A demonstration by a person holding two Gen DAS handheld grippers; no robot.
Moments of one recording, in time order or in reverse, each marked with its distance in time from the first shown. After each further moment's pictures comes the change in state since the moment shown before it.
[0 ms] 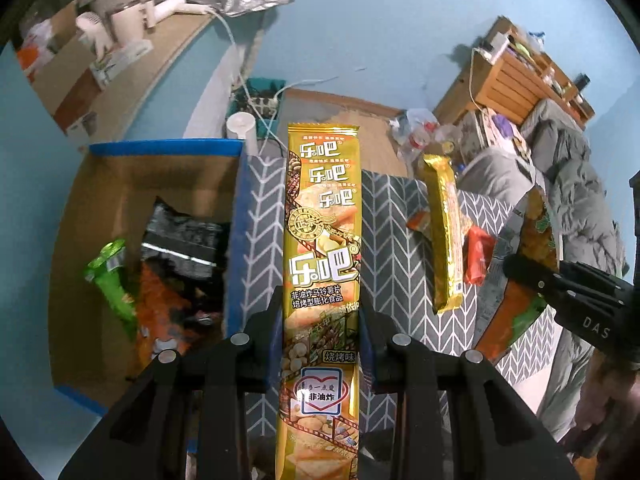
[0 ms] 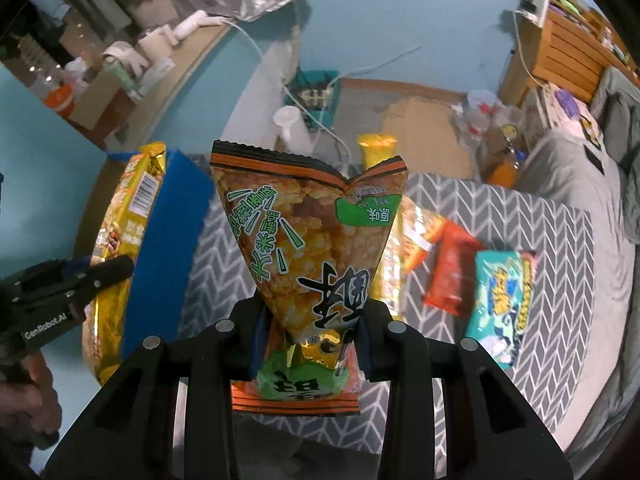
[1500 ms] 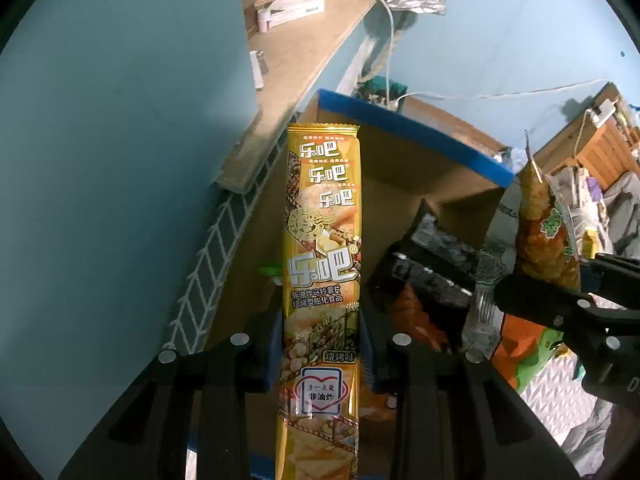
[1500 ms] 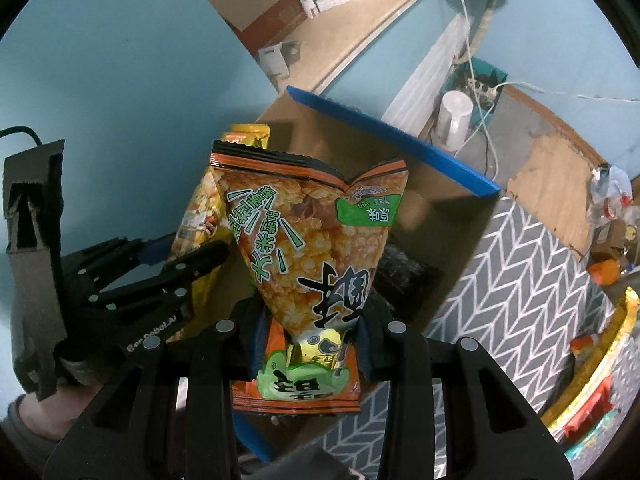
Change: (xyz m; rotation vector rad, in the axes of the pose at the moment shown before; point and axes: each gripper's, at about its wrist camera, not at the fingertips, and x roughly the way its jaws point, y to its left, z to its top) left arm 0.021 0.208 -0.005 -0.244 0.008 0.216; right arm 0.129 0.239 0.061 -0.348 0.239 0.242
